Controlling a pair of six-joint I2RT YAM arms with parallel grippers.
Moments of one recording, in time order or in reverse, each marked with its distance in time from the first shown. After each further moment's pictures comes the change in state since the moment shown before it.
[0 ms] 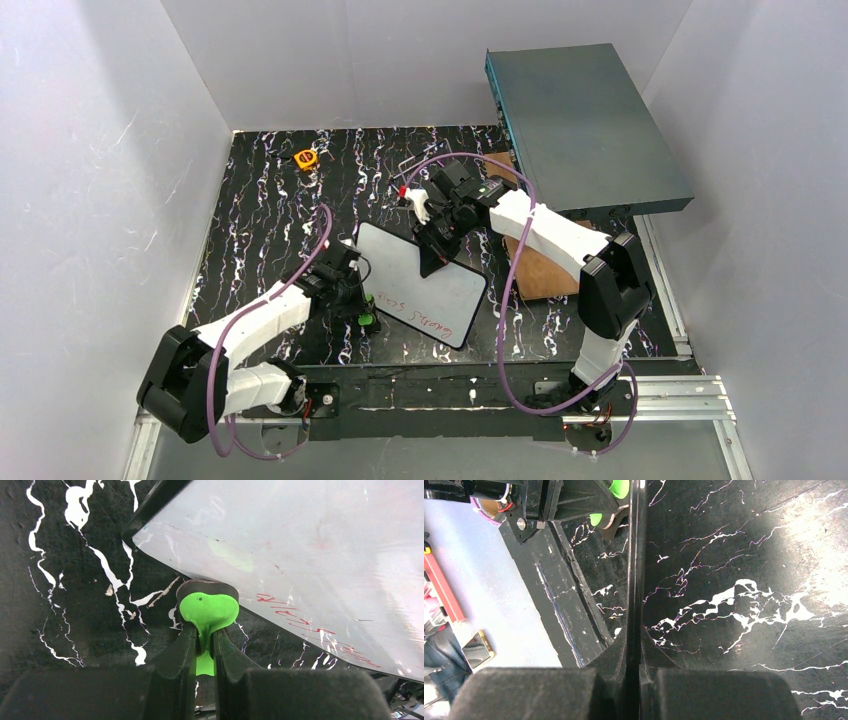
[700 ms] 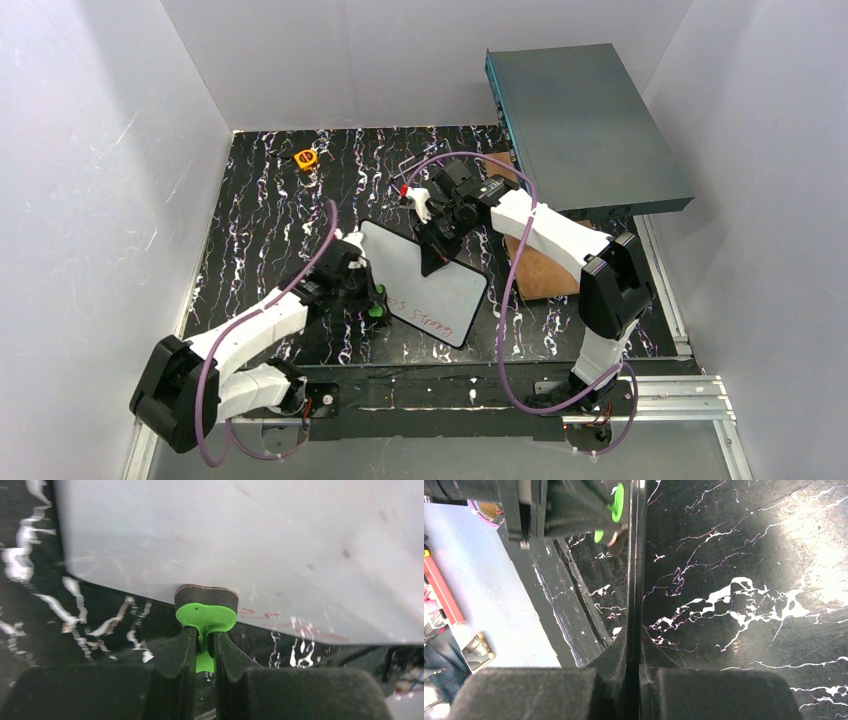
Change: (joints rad) left arm 0.003 -0.071 -0.022 0.140 0.051 0.113; right arm -0.007 -0.003 -0.002 0.002 0.006 0.004
